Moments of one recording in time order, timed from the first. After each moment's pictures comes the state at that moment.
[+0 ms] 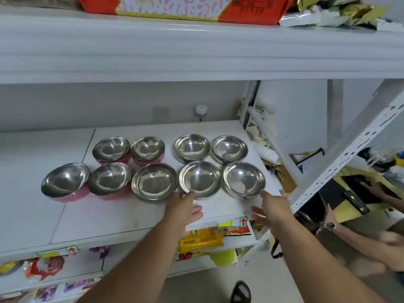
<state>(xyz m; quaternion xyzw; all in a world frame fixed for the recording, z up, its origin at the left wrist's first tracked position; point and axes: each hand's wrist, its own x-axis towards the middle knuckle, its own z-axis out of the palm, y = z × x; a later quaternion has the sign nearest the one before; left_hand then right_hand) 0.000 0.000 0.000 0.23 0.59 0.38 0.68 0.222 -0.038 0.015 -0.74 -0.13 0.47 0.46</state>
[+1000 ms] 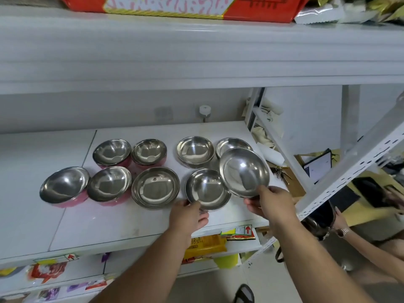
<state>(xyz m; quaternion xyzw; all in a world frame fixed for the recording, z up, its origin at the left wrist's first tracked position) 0.009 0.004 -0.007 0.21 0.61 0.38 0.66 0.202 -0.028 0.053 -0.71 -0.21 0.45 0.49</state>
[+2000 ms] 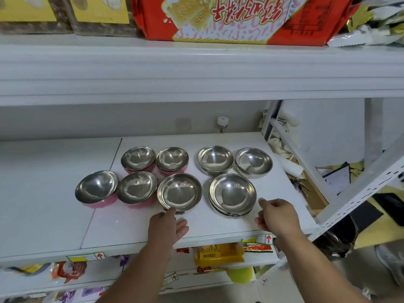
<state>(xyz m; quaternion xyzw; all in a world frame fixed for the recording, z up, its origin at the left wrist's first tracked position) -0.095 -0.005 -0.007 0.12 0.60 0.47 0.63 0.161 -0.029 0.038 -0.76 -0.29 0.40 0.42</state>
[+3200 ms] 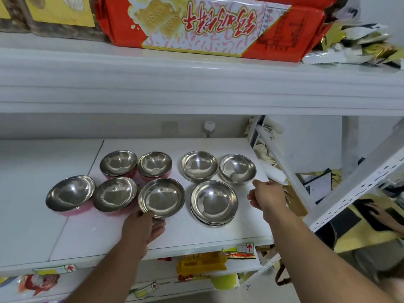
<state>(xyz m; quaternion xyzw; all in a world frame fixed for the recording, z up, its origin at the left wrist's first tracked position) -0.097 0.022 -0.017 0.17 0.63 0.47 0.60 0.207 0.044 0.051 -0.73 -0.22 0.41 0.49</state>
